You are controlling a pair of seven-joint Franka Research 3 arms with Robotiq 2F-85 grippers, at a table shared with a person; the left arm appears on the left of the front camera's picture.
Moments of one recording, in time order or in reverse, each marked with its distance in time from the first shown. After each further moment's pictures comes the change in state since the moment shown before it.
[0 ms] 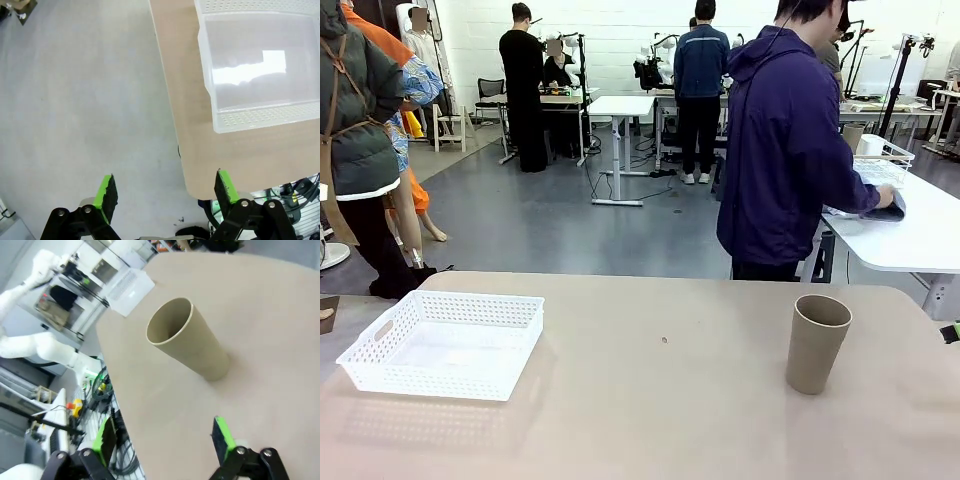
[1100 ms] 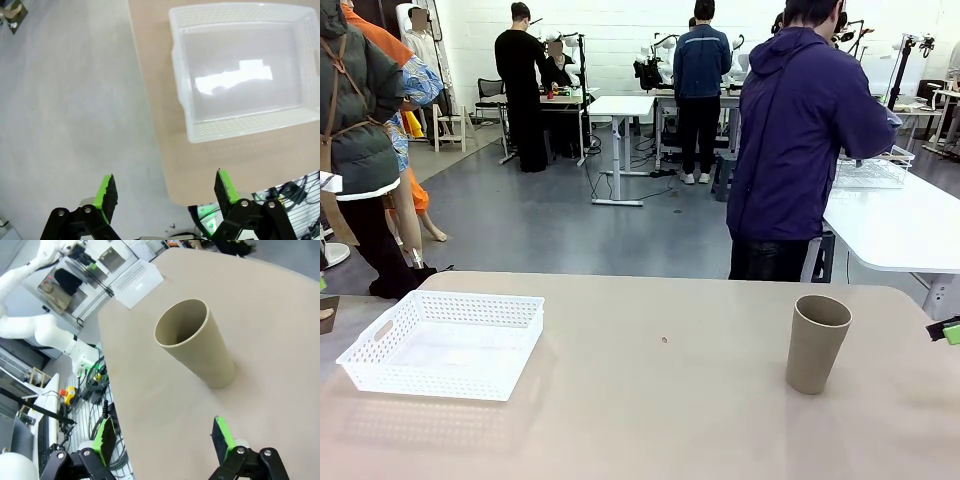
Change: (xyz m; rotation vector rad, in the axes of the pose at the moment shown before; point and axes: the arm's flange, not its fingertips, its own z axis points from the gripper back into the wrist) left arm 0.012 -0.021 0.015 -0.058 -0.043 0.000; right arm 0.007 0.003 -0.018 0.019 0.033 0.128
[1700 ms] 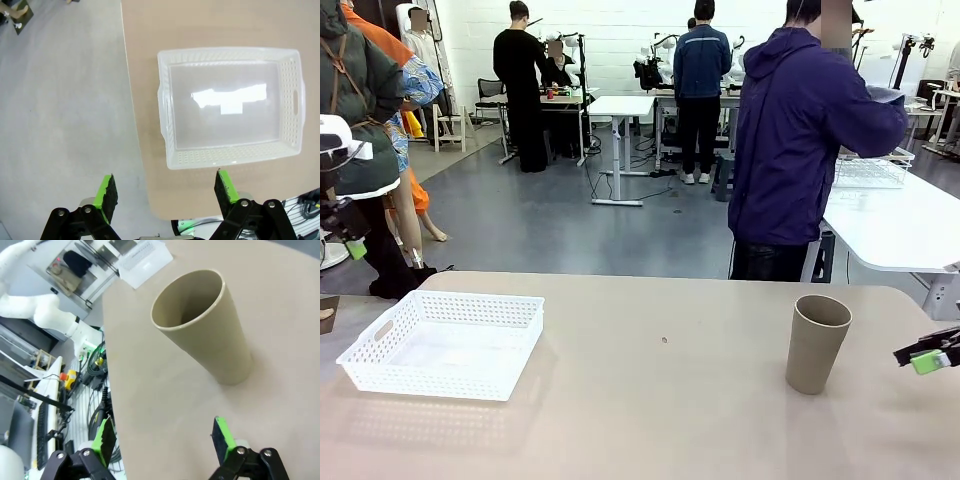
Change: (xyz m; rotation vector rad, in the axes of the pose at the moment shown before) left arm 0.049 -0.025 0.029 0.009 -0.054 0.090; right arm -0.014 -0.020 -0.055 0.065 0.088 0.012
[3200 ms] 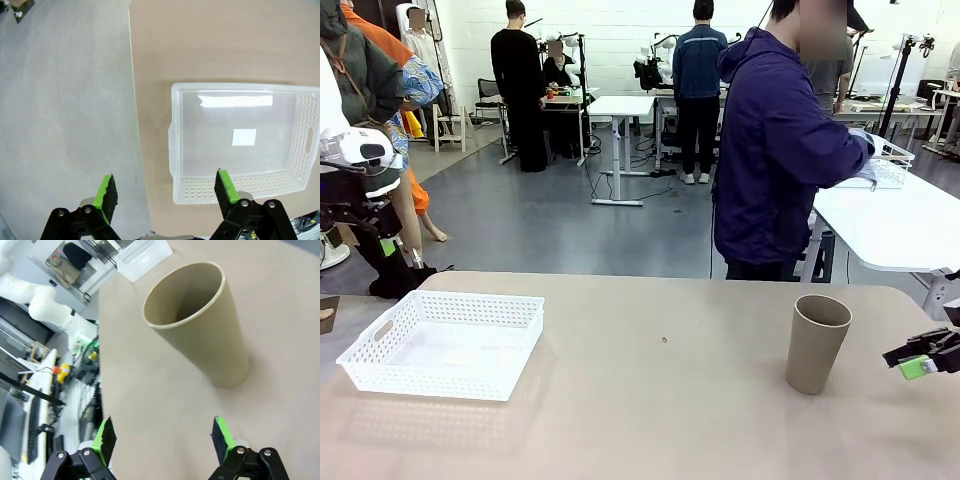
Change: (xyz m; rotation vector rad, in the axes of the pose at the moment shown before) left arm 0.064 0.011 -0.055 0.011 0.075 0.043; right arm 0.004 -0.009 -0.010 -0.033 0.011 0.070
